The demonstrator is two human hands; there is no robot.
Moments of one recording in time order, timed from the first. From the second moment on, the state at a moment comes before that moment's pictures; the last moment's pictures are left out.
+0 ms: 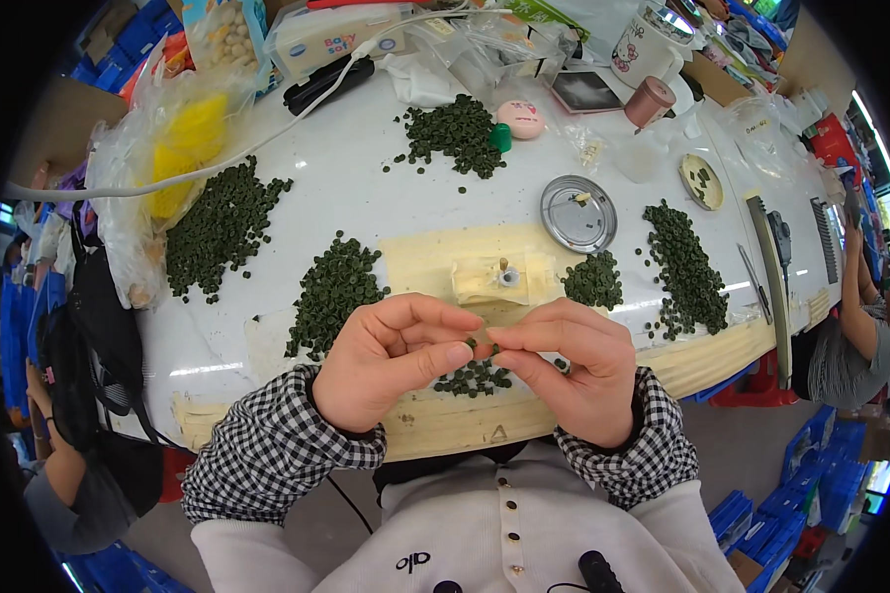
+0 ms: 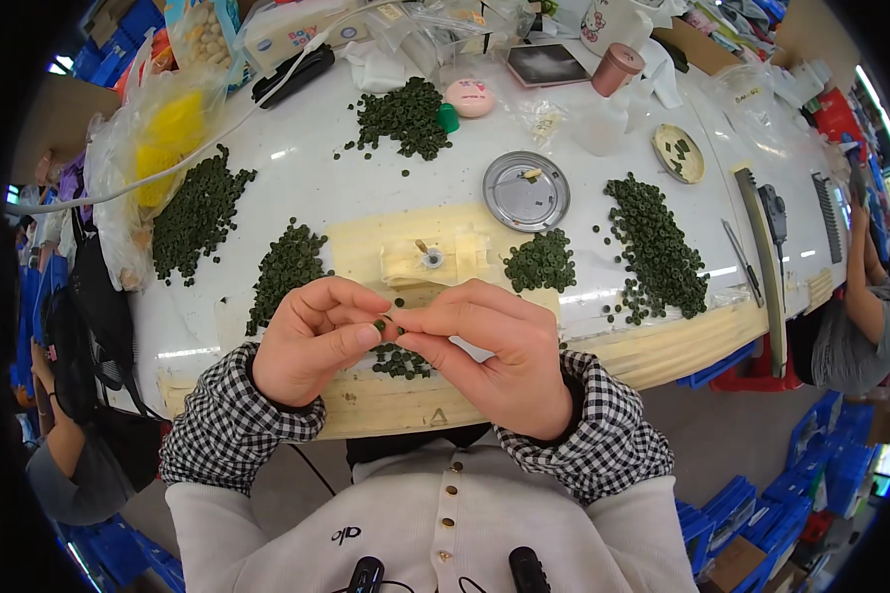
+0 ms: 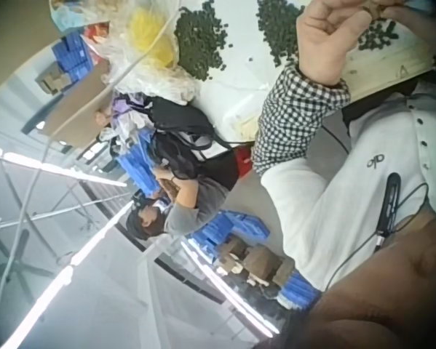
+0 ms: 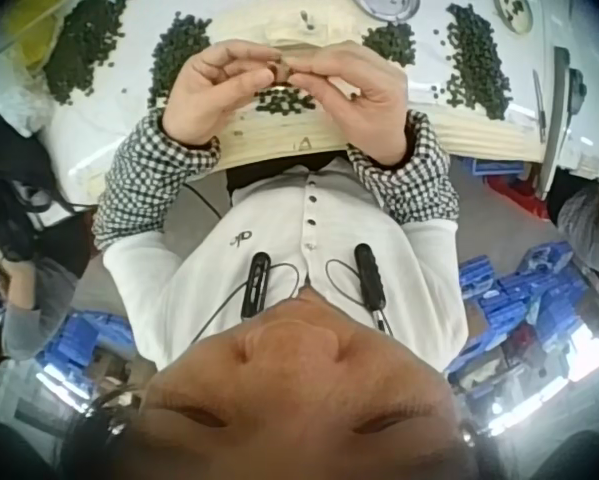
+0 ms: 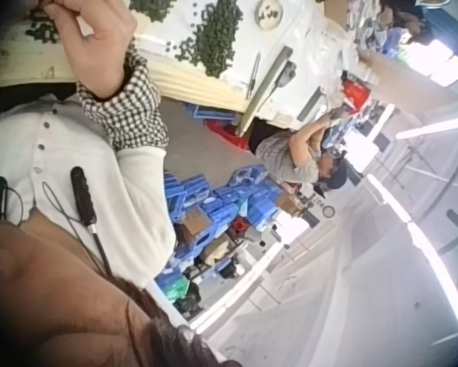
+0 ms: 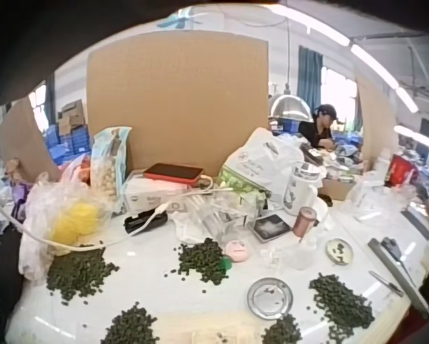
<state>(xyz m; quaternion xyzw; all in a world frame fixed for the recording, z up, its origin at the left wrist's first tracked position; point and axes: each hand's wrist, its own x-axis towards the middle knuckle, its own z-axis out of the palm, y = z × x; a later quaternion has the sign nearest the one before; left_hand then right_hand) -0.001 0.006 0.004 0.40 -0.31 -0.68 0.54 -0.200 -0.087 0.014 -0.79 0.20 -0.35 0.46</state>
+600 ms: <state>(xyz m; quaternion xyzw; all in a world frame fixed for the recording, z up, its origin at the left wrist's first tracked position) -0.002 0.007 0.007 0.43 -0.30 -0.71 0.46 -0.200 -0.082 0.012 -0.82 0.20 -0.35 0.41</state>
